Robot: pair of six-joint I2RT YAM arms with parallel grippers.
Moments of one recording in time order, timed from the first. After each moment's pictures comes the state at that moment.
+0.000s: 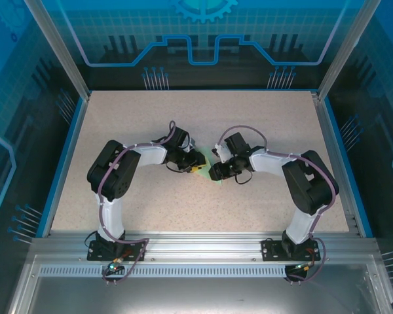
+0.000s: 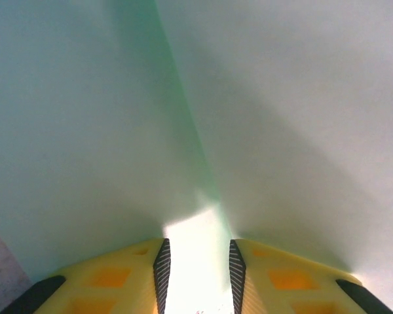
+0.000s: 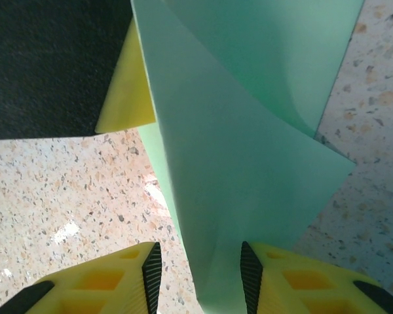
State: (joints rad) left arm -0.45 1.98 1.12 -0.15 0.58 -0.84; right arm 0.51 1.77 0.96 -0.32 -0.43 0.15
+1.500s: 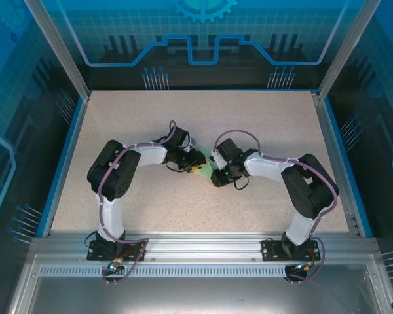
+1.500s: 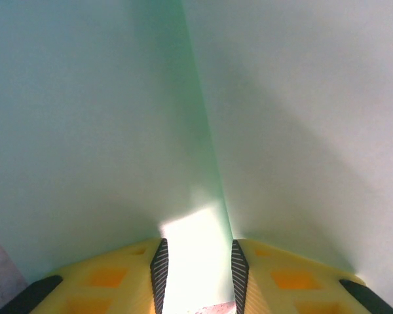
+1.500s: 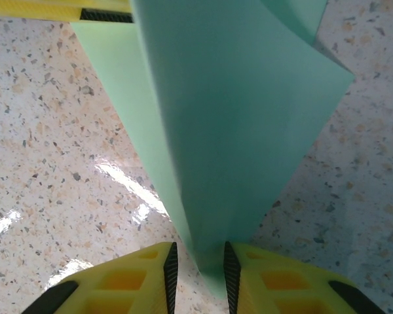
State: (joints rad) left arm -0.45 1.98 1.12 -0.16 0.58 -0.84; right arm 0.61 1.75 0.97 -0.44 -0.21 0.18
